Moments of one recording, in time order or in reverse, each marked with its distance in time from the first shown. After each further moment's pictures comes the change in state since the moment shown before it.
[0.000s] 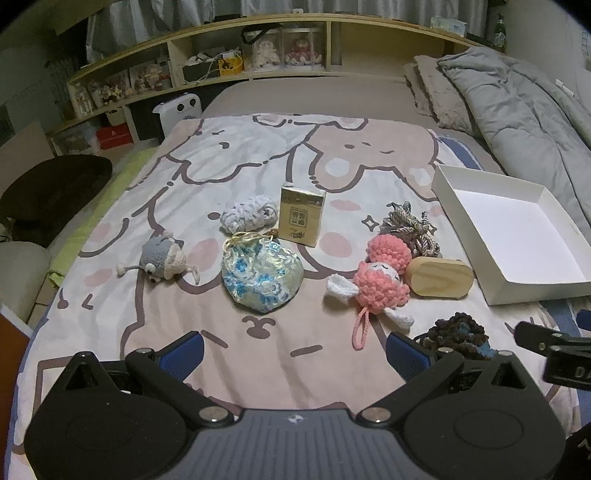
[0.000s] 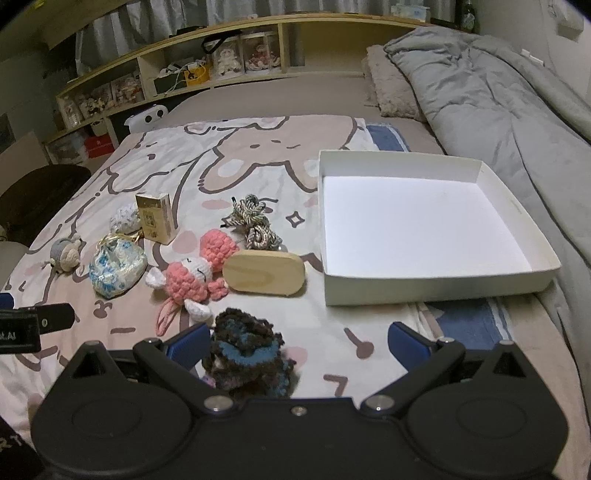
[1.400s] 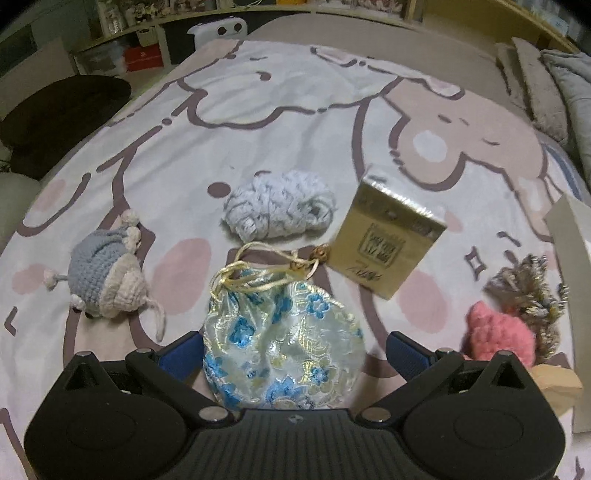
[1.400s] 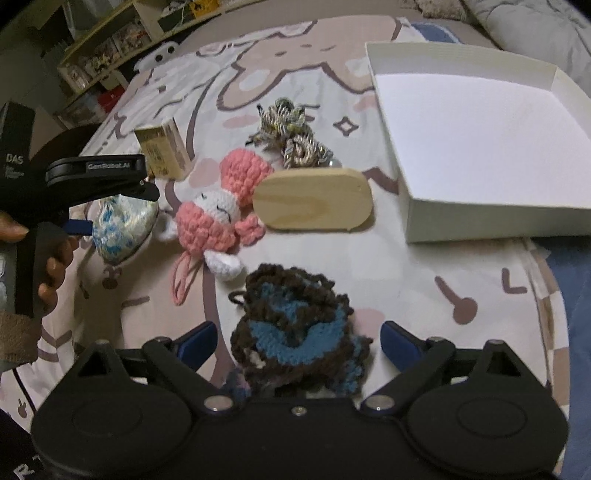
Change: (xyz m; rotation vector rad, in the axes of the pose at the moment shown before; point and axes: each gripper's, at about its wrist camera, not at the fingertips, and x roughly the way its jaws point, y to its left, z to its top) left arm 0.179 0.035 0.072 -0.212 0.199 0.072; right arm 0.093 0.011 -0.003 0.096 0.311 0.180
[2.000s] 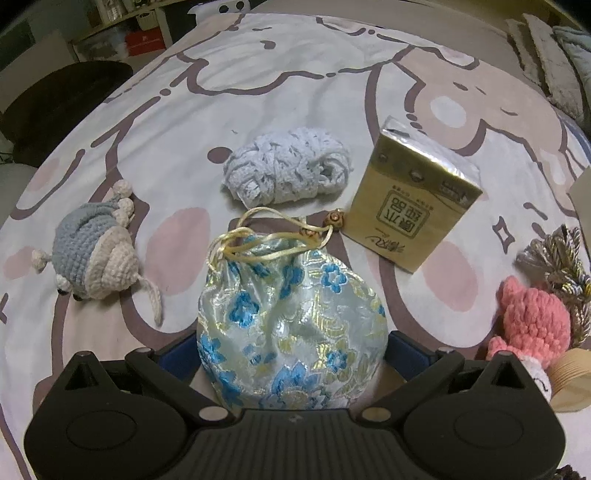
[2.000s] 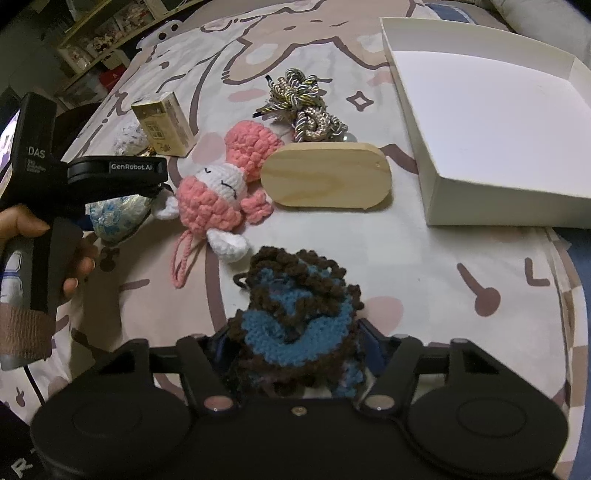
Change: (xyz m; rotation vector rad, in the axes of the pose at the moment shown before) left arm 0.021 0.001 -0.007 0.013 0.068 0.033; right arm 0.012 0.006 0.000 -0.021 0.057 0.021
